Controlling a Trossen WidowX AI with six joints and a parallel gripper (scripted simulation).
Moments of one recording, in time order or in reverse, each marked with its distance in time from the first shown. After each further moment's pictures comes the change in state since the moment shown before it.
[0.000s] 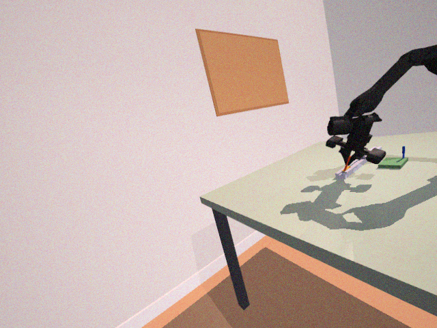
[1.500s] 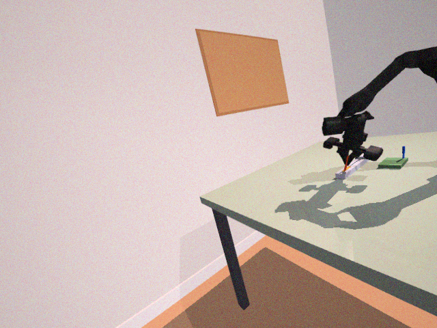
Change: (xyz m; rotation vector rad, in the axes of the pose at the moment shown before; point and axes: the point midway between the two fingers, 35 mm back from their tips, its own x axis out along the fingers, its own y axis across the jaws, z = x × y) arm 0.001 0.005 0.000 -0.024 0.000 -0.099
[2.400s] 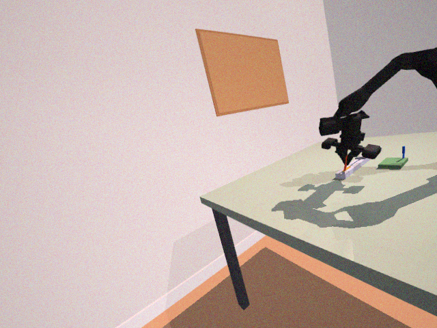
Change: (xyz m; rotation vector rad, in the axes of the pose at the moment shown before) arm 0.000 0.004 0.000 -0.014 0.001 -0.057
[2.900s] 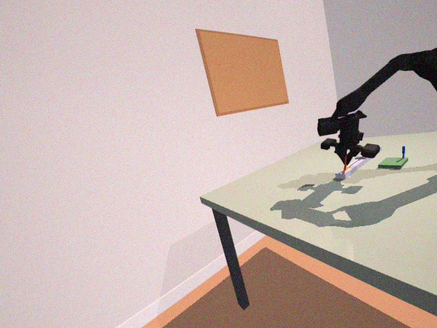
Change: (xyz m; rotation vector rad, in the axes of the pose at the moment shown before) arm 0.000 0.002 0.000 -0.008 0.000 -0.031
